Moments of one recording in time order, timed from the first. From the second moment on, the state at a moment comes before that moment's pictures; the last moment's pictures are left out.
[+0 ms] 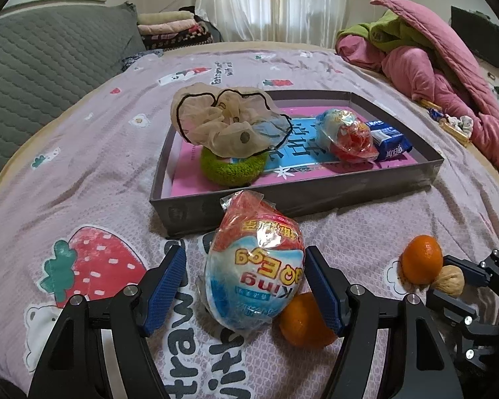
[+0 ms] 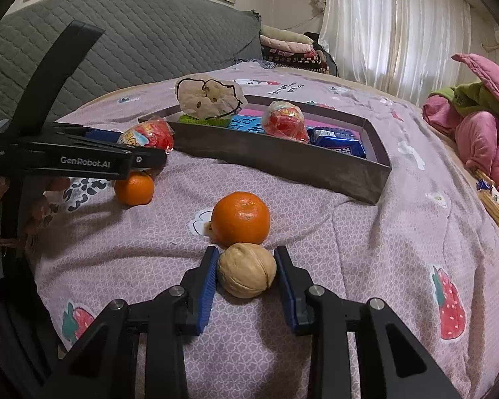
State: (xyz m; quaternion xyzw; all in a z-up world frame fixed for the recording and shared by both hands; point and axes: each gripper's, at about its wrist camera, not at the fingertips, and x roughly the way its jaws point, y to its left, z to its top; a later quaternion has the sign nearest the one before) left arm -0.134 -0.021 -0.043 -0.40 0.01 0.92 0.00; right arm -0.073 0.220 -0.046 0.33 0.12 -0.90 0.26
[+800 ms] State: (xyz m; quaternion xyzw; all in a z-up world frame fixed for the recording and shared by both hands) left arm -0.129 -0.031 -0.032 -0.38 -0.03 0.92 0.02; right arm -0.075 0.225 -0.038 0.33 0.11 -0.90 0.25
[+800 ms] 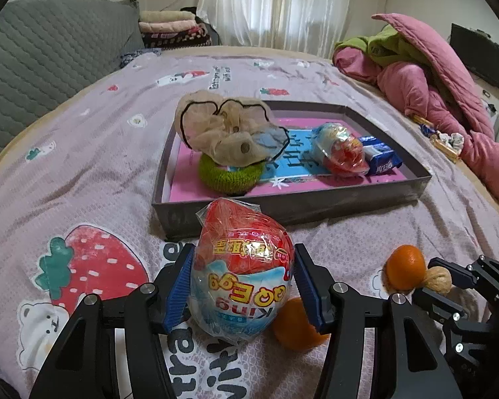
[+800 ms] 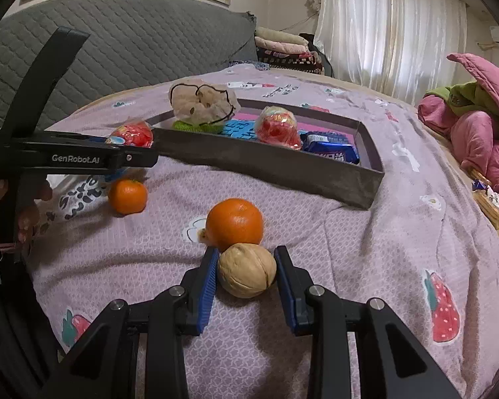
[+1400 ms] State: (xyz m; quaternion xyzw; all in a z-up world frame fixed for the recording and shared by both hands) left arm -0.106 -0.024 -0.011 -0.34 -0.01 0.94 0.04; right arm -0.071 0.225 -0.002 0.29 0.09 -0.92 0.24
